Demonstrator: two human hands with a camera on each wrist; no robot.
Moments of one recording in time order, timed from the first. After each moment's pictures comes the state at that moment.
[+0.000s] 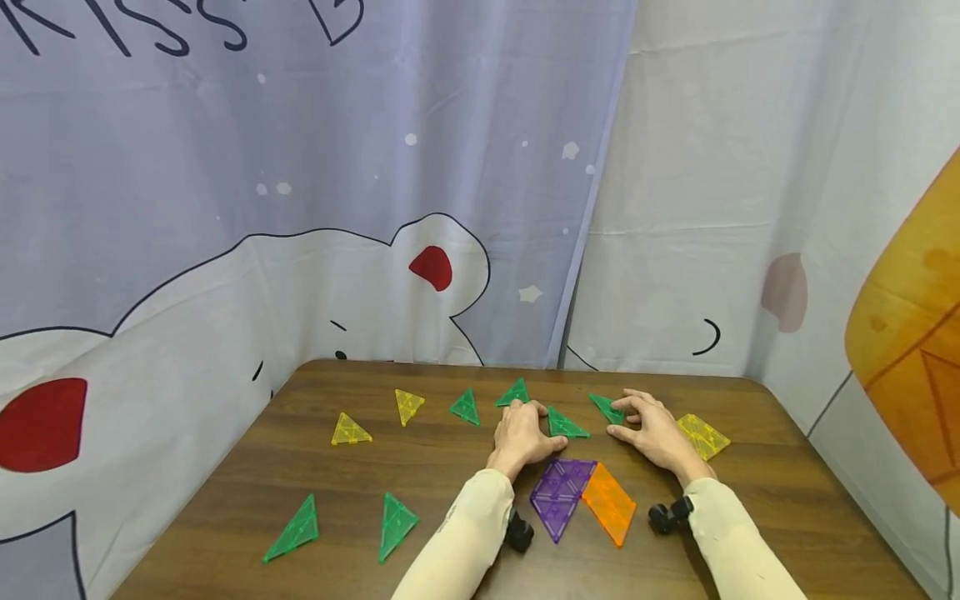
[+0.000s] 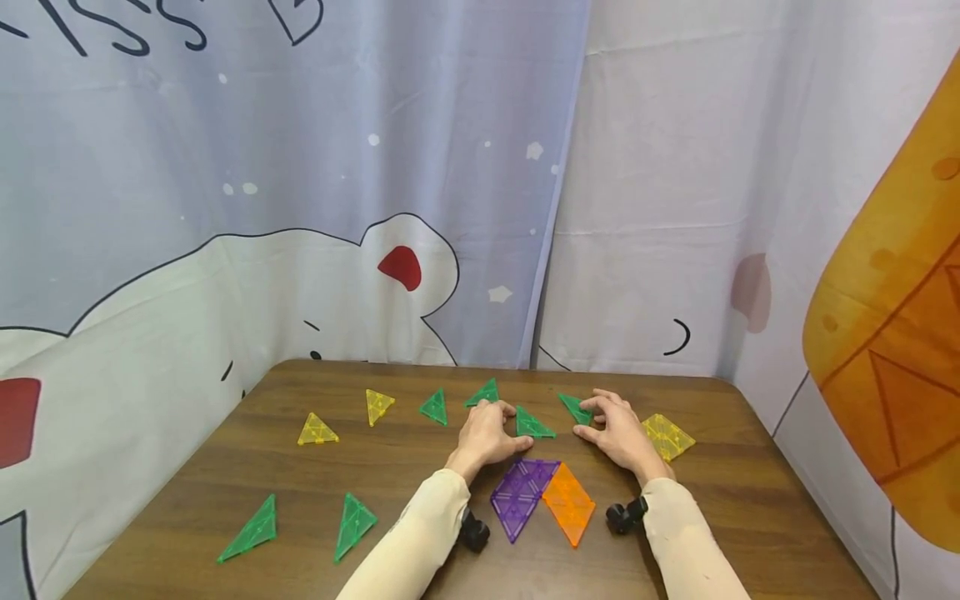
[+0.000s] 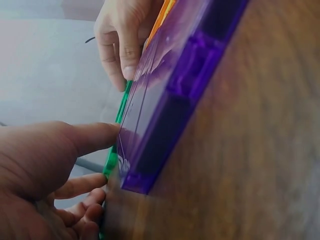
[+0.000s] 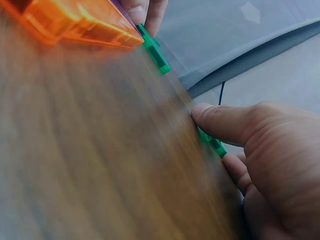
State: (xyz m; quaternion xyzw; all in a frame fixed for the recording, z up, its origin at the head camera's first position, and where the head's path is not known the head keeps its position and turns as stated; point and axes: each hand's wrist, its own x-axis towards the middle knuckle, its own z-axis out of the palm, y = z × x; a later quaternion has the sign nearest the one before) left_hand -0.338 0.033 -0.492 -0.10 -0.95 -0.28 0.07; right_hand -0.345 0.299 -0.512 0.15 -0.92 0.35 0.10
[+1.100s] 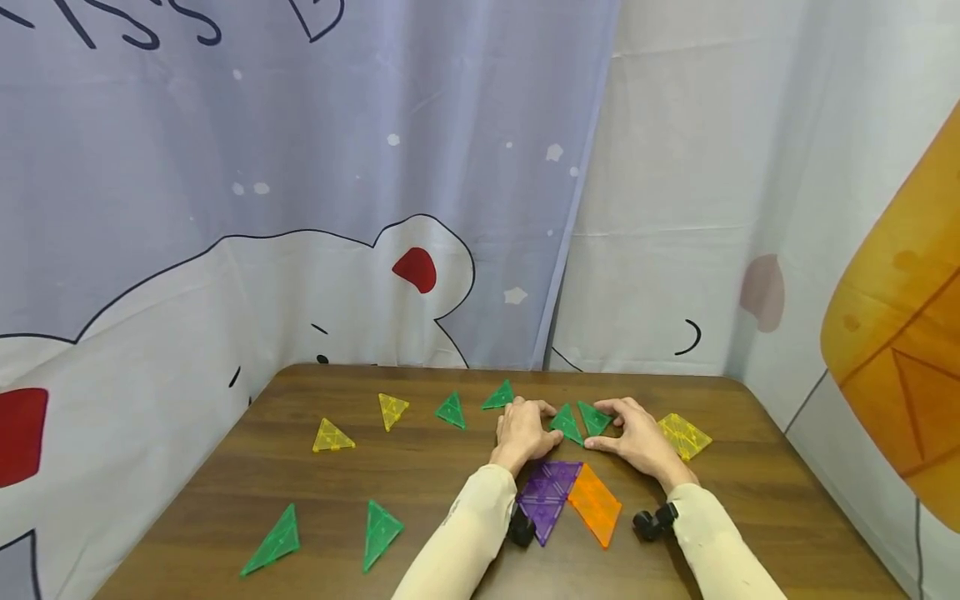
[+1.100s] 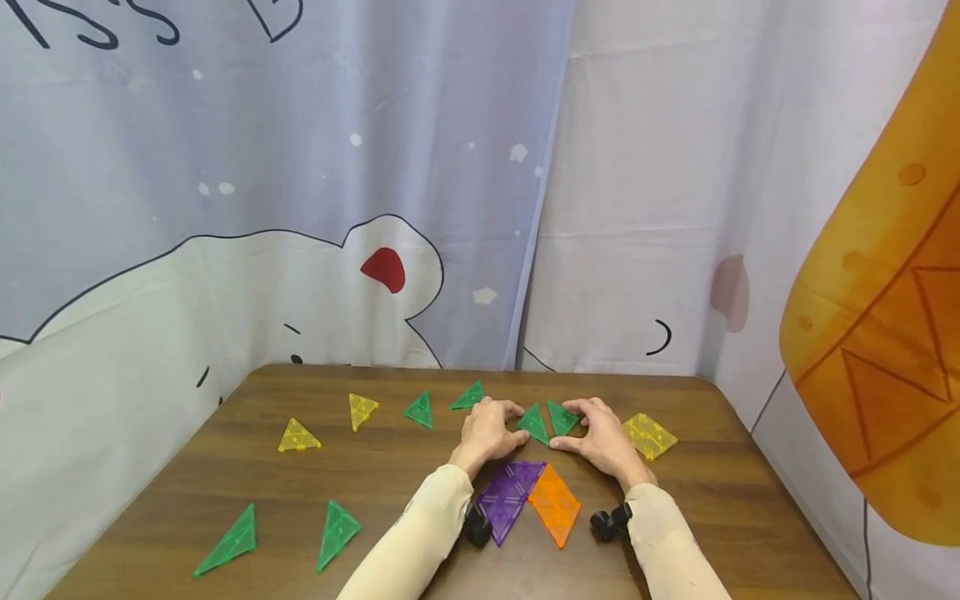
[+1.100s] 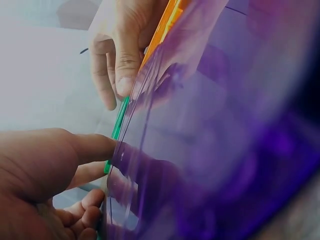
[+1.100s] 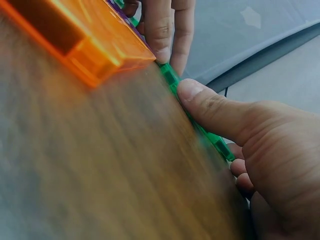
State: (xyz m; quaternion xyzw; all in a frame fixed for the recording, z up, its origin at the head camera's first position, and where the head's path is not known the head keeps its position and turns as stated) left_hand -0.353 0.060 -0.495 -0.13 -0.94 -0.30 0.06; right_hand -0.338 0.294 -0.517 0.12 -0.93 0.33 0.11
